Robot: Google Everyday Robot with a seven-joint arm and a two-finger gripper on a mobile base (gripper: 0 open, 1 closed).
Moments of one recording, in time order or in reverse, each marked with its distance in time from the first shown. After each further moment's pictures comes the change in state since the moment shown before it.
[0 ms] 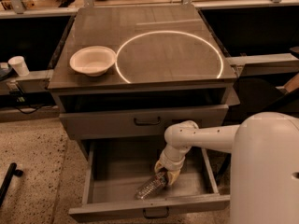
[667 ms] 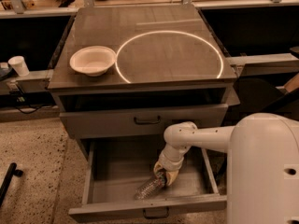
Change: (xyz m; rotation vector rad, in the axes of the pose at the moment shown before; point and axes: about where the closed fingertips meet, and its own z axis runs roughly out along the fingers) arm 0.000 -0.003 0.012 -0.010 -0.034 0.004
